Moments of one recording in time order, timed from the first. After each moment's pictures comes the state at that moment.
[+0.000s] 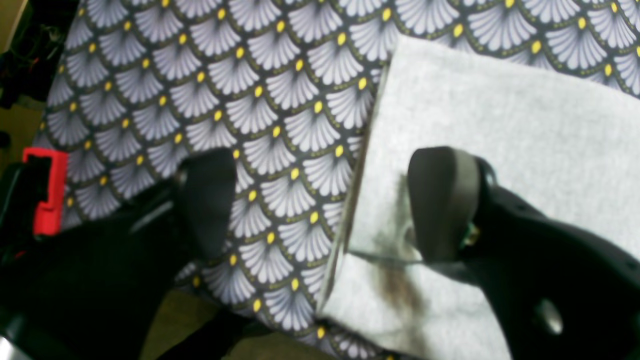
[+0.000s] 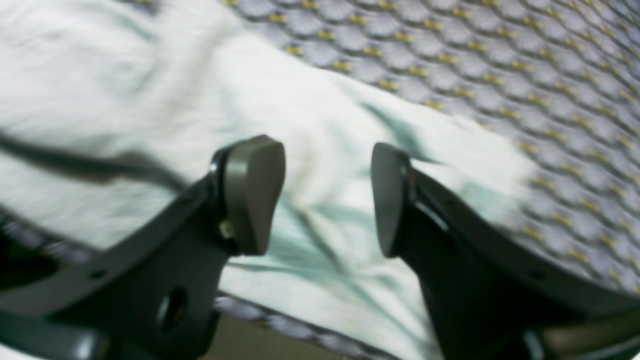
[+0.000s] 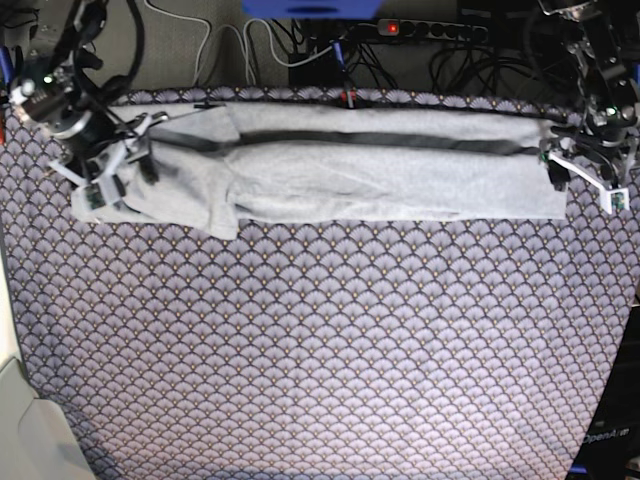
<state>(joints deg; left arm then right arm) 14.3 -13.9 -32.1 92.0 -10.5 -14.8 40.2 -20.8 6.7 24.8 113.7 15.7 39.9 -50.5</state>
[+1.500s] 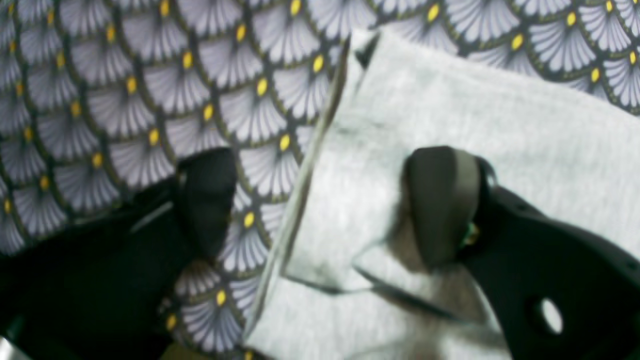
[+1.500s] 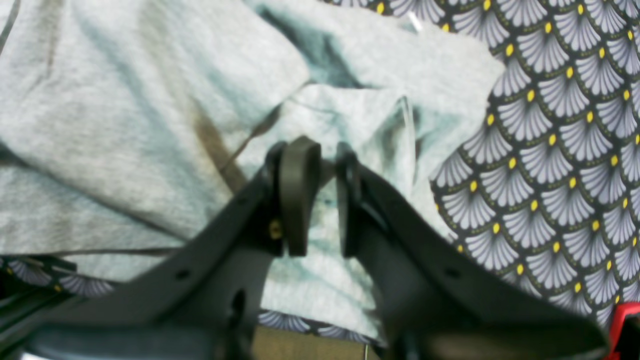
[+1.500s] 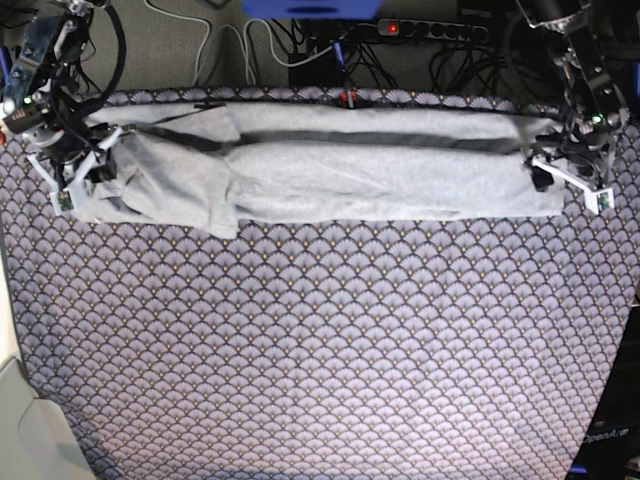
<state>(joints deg) 10.5 -10.5 -32.1 86.3 -11.7 -14.4 42.1 -15.5 9.1 32.8 102.1 15.6 39.9 -54.2</state>
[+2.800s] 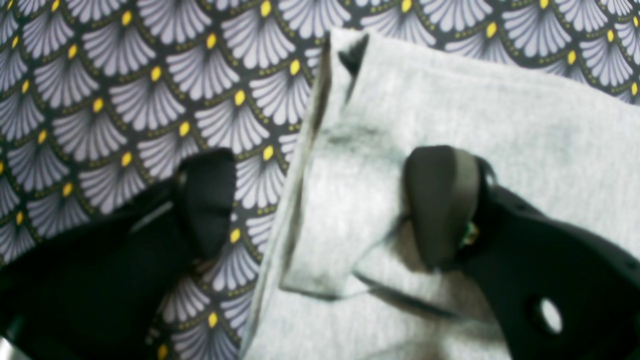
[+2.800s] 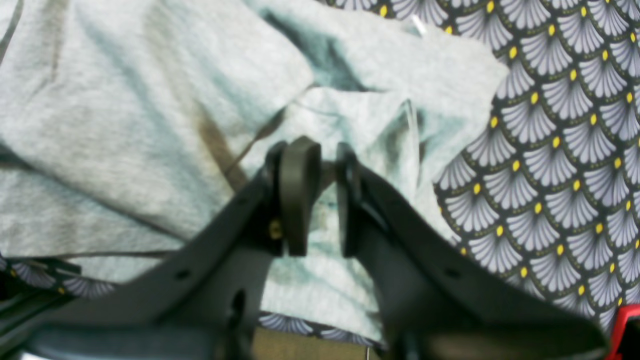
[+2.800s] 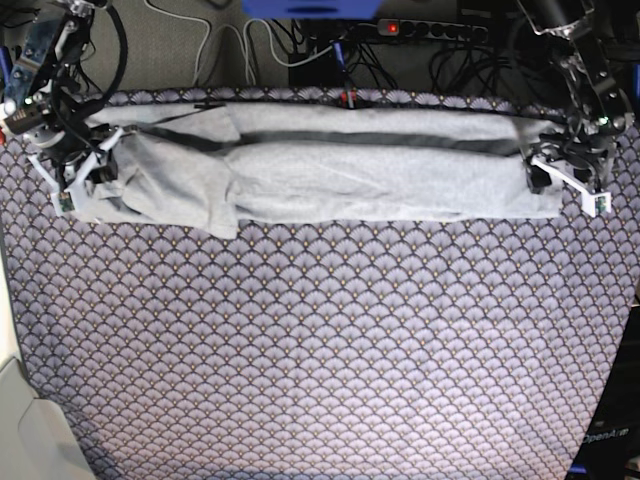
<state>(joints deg) 9.2 -11.1 -32.8 82.4 -12.5 -22.5 40.9 -15.2 8.7 32.8 102.1 15.6 39.9 -54.4</state>
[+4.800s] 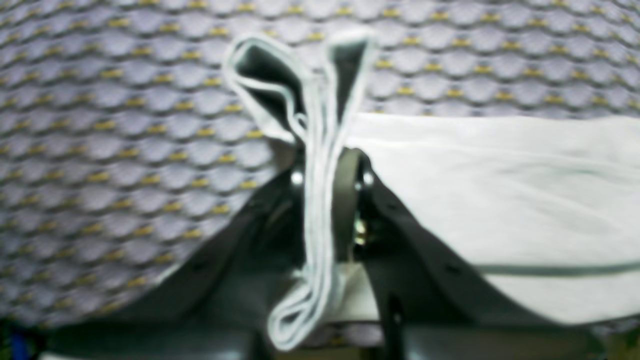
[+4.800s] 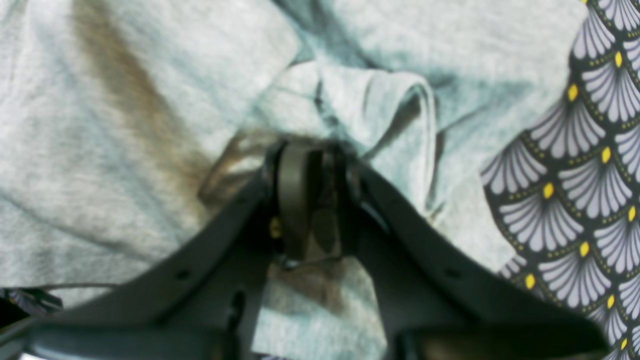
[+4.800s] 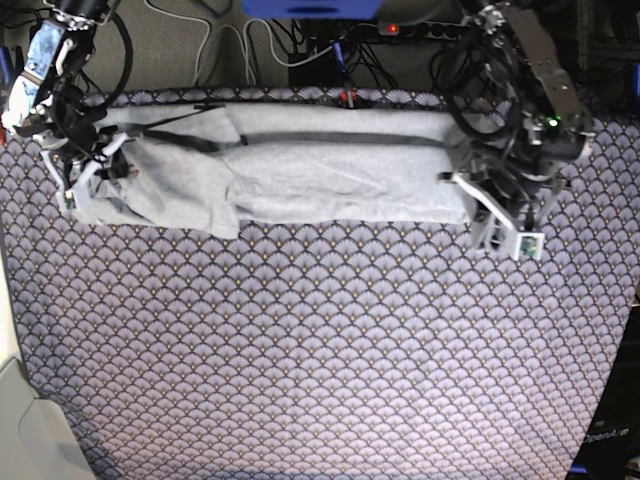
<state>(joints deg) 8.3 5.2 -22.0 116.0 -9.9 -21.5 66.1 -11.9 9.2 33.0 89.8 16.7 39.9 -51.8</state>
